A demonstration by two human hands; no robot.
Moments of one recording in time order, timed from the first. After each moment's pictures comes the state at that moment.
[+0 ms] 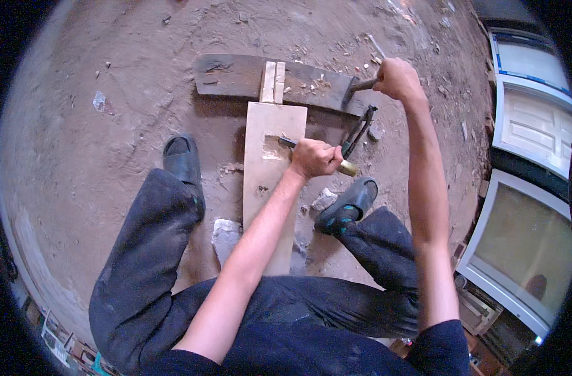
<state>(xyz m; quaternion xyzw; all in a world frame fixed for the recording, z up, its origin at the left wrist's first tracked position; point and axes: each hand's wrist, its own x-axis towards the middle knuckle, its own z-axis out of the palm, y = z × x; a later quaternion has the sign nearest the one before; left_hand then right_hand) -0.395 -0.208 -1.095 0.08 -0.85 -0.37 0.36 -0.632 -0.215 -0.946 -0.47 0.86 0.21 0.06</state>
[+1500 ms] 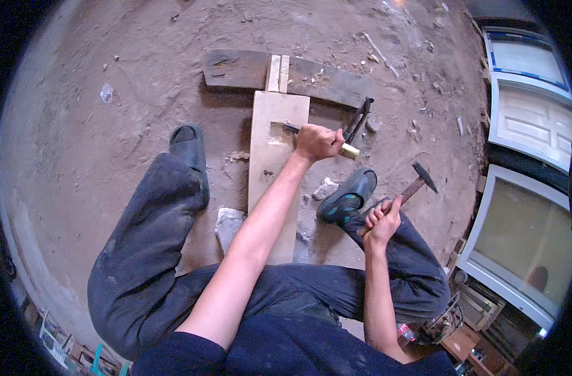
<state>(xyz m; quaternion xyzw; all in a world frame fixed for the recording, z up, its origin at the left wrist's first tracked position) -0.395 -0.204 -1.097 0.11 -0.85 -0.36 0.37 -0.370 0.006 -0.958 0.21 0.68 -0.69 0.14</state>
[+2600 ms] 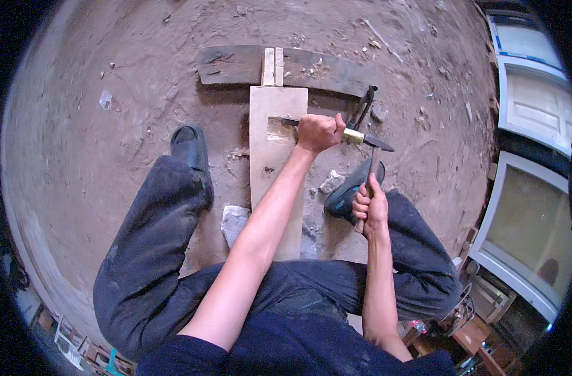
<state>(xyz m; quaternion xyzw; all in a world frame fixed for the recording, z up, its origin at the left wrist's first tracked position) -0.405 -0.199 -1.104 0.15 -0.84 -0.32 0.40 -0.386 -0.003 -0.986 0.28 0.63 -0.62 0.38</state>
